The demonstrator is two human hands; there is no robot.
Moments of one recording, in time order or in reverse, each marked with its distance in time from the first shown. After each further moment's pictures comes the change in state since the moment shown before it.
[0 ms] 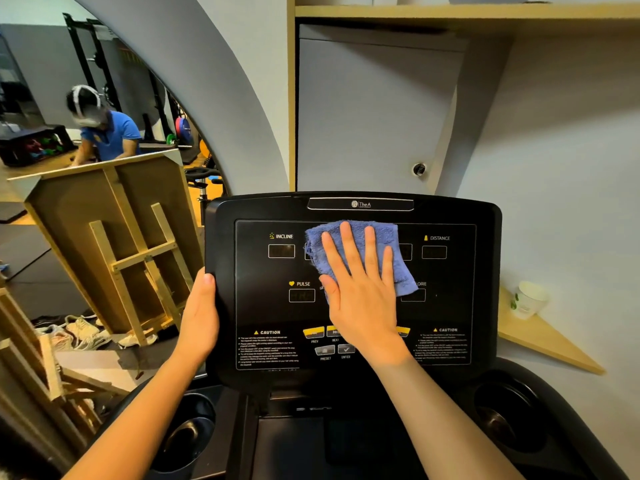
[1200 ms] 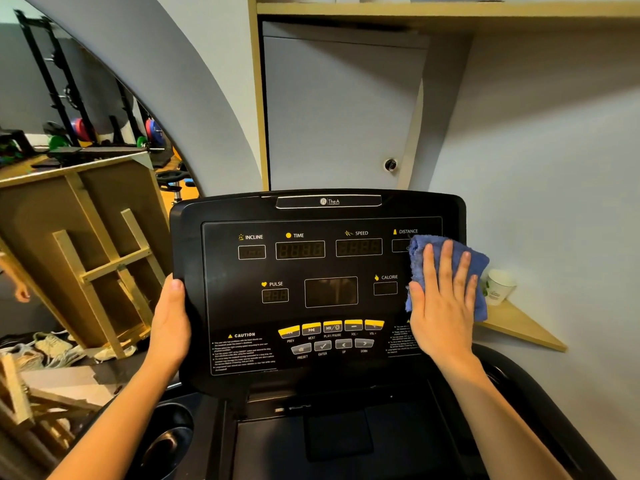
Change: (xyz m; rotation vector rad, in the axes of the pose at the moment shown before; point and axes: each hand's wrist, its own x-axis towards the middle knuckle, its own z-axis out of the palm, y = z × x) left_hand -0.003 0.008 0.003 0.070 0.060 -0.040; right_hand -0.070 0.141 -0.007 -0.084 -0.060 0.393
